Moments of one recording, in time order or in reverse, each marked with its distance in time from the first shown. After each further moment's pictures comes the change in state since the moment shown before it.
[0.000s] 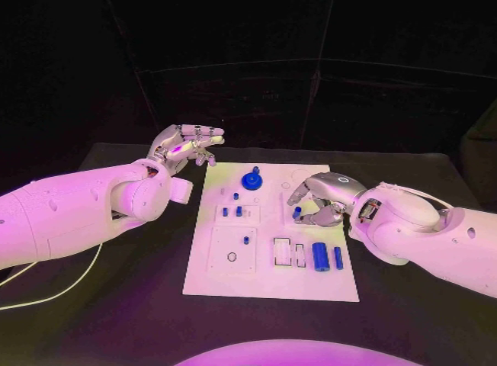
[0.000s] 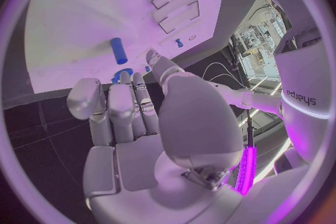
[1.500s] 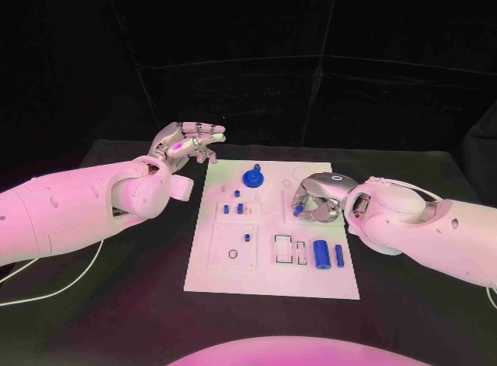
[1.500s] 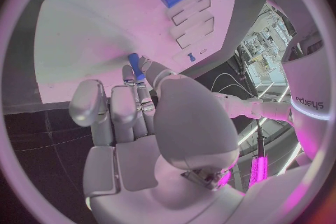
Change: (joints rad) left arm 0.000 -0.001 0.000 0.000 0.000 0.005 -0.003; left_hand 0.000 0.000 0.000 0.000 0.000 0.000 0.000 0.000 0.000 -0.004 0.004 0.000 0.000 -0.004 0.004 0.000 -0.003 0.000 0.000 0.000 -0.004 -0.001; right arm 0.003 0.066 0.000 -0.083 -0.029 0.116 -0.037; right_hand 0.063 0.055 0.070 0.009 -0.009 0.061 -0.010 0.008 0.006 0.164 -0.027 0.055 -0.001 0.004 -0.011 0.043 0.051 0.000 0.040 -0.022 0.041 0.065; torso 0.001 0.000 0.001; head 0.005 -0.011
